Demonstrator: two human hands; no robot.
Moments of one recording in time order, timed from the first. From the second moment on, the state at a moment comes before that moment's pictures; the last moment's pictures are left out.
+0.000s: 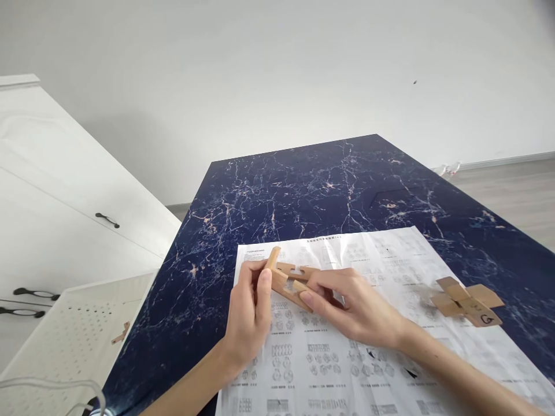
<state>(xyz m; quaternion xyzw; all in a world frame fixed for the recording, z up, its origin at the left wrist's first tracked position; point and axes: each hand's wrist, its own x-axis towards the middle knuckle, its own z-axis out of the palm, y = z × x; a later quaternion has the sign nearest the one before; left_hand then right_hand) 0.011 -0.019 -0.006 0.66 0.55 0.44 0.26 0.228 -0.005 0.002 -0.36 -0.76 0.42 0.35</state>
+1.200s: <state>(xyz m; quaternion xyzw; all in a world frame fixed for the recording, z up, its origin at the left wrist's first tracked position) 0.011 -0.017 0.002 0.71 0.55 0.41 0.18 0.229 -0.009 0.001 -0.36 -0.75 0.42 0.36</state>
